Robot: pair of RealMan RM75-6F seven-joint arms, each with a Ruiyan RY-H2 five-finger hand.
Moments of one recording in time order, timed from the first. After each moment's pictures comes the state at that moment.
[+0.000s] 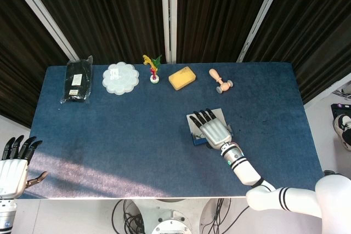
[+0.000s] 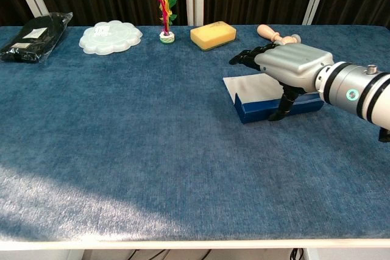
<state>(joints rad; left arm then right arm) -0.02 -1.19 -0.02 -1.55 1.55 1.58 0.12 0.82 -1.63 0.06 -1.40 -1.06 0.98 -0.53</state>
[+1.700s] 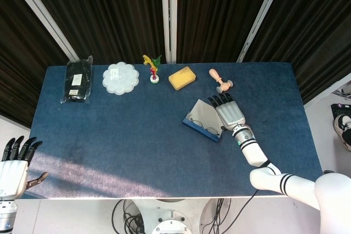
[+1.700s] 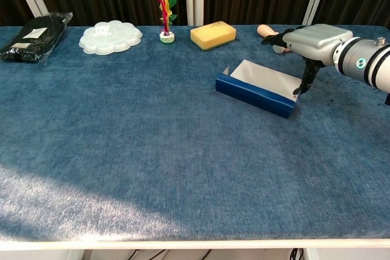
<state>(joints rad) -0.01 -1.19 -0.01 -1.57 1.56 1.59 0.13 0.83 -1.63 0.14 -1.16 -1.01 0.84 -0.44</state>
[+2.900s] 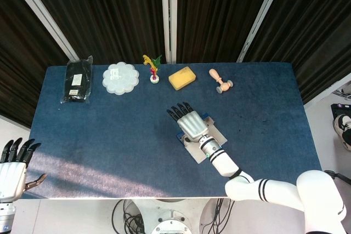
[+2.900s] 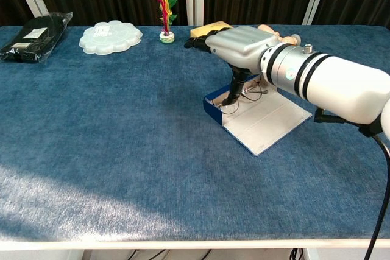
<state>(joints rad) 0.00 -1.20 -0.01 -1.53 1.56 1.60 0.10 0.91 -1.73 0.22 -1.35 -1.05 0.87 -0.58</state>
